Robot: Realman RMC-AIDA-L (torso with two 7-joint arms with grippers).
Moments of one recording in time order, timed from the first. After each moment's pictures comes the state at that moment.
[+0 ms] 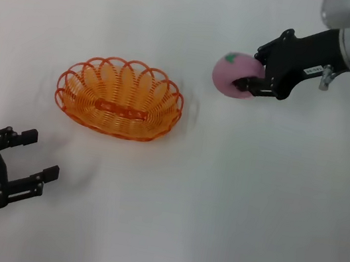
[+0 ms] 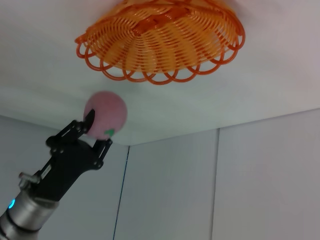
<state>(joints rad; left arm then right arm) -0.19 -2.17 0.44 0.64 2.11 1.65 -0.93 0.69 2.09 -1.01 -0.98 -2.40 -1.43 1.65</state>
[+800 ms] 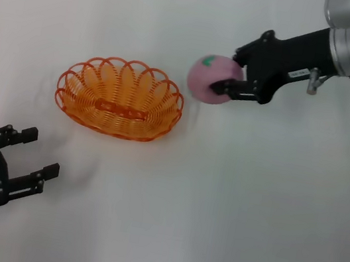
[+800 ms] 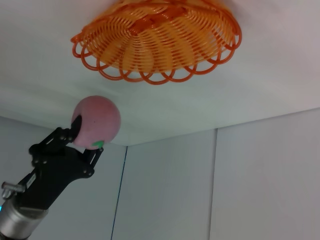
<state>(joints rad) -0.19 -2.17 0.44 0.64 2.11 1.64 -0.93 0.67 2.09 -1.03 -0.97 -2.26 -1.48 1.62</state>
